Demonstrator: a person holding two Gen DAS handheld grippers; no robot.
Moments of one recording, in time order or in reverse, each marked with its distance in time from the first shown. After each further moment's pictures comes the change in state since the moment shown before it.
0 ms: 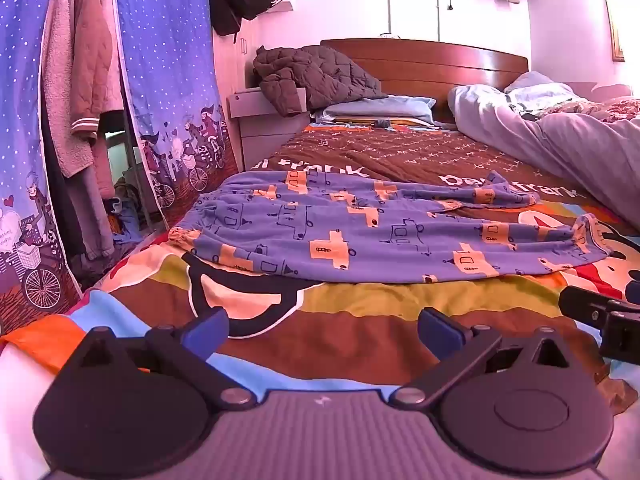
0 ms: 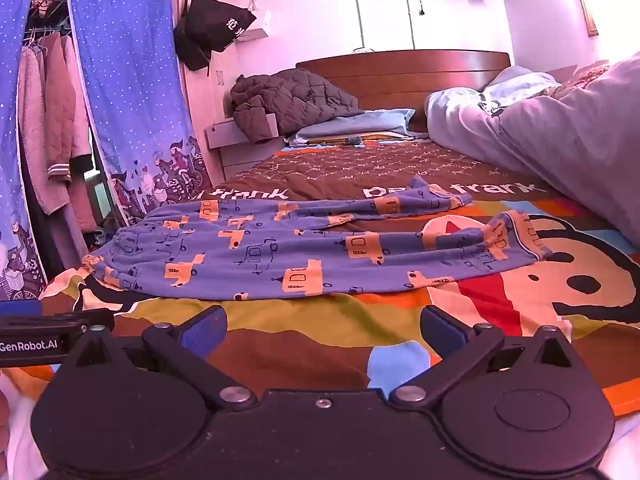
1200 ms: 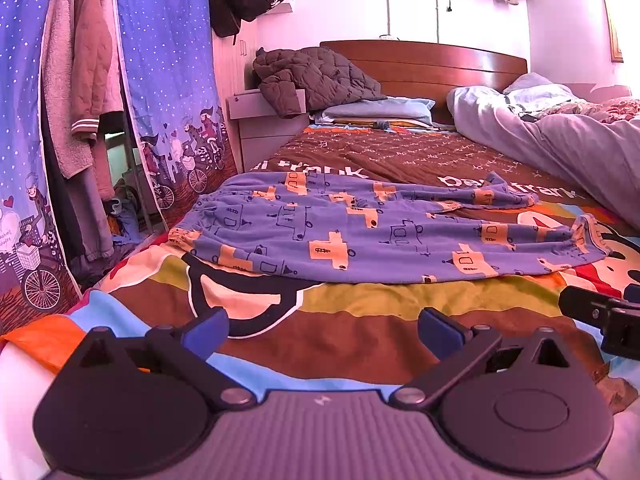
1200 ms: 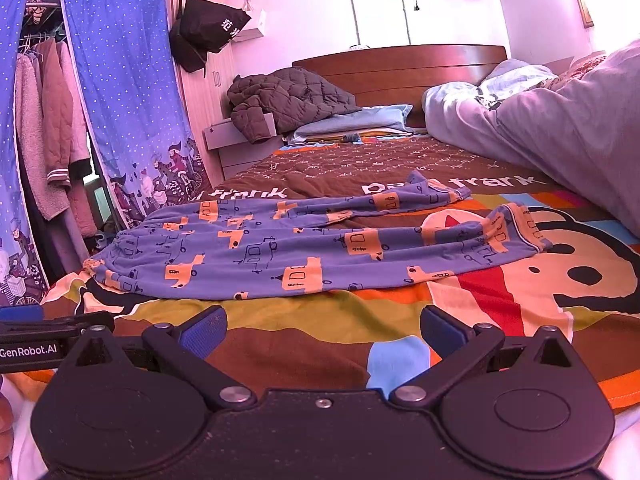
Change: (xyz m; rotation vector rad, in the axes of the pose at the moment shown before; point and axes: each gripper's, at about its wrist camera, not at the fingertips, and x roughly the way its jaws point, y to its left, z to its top) left arm -0.003 -0.005 0.003 0.006 0.001 0.003; right arm 0.001 -0.005 -0.003 0.007 0.003 0.001
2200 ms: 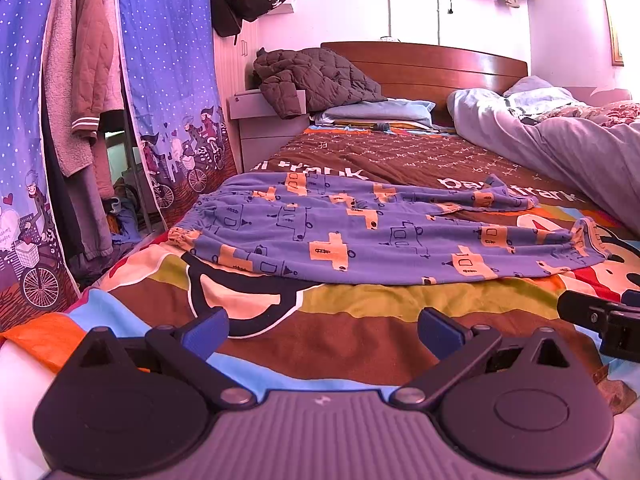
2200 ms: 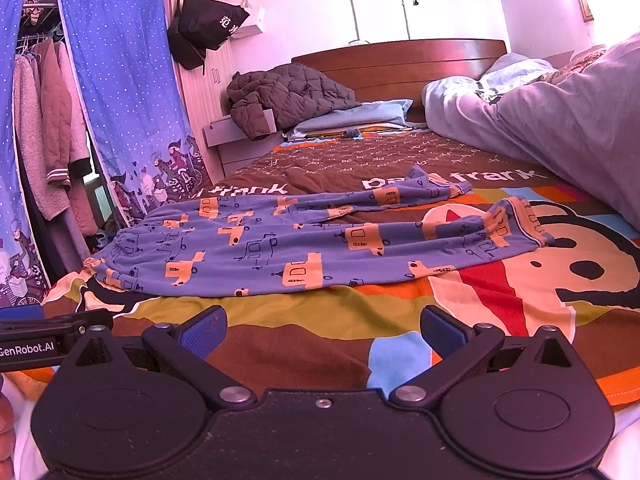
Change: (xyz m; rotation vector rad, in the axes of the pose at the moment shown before) left arm 0.000 0.003 0.000 -0.003 -0.004 -0.002; right arm -0.001 0.000 0.004 0.010 0.009 0.002
